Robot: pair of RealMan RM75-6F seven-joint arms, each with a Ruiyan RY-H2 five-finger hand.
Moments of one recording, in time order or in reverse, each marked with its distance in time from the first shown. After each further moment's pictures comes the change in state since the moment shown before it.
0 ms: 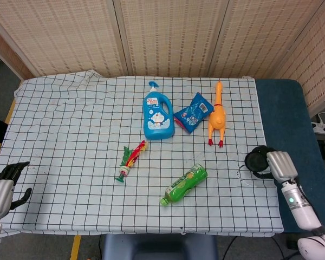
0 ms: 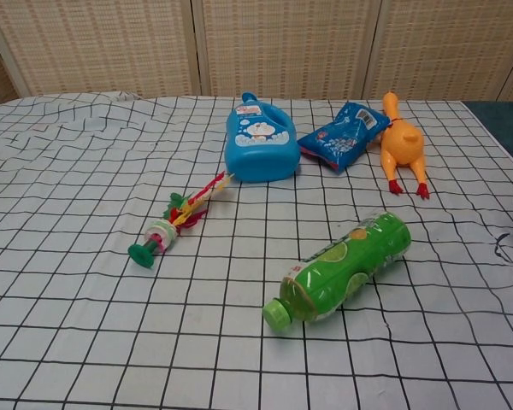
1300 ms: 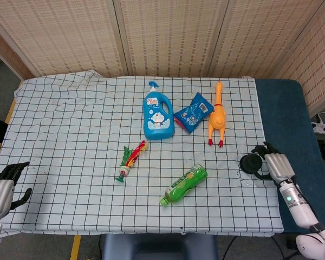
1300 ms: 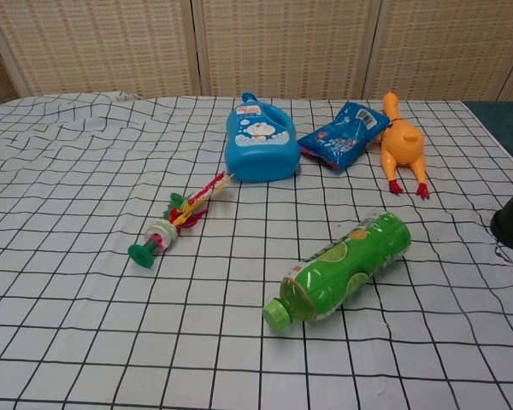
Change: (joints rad) left arm -0.002 0.002 0.001 -0.003 -0.006 -0.007 0.005; right arm 0.016 -0.020 -0.010 0.051 0.023 -0.093 0.017
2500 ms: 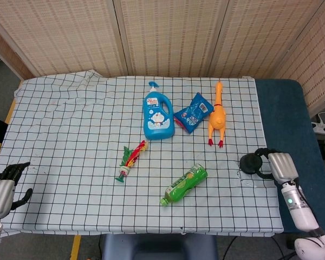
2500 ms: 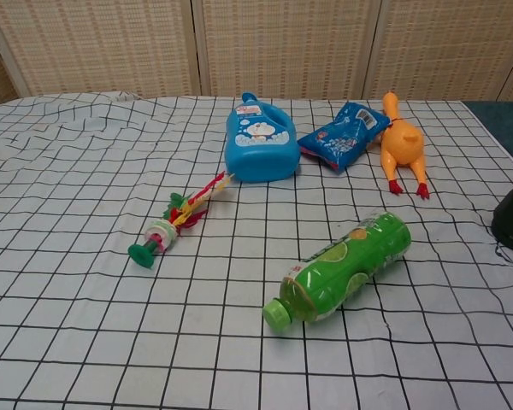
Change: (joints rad) left arm -0.001 0.001 0.002 -0.005 0.000 -0.002 0.006; right arm -0.039 0.017 0.029 -0.084 0.025 0.095 -0.104
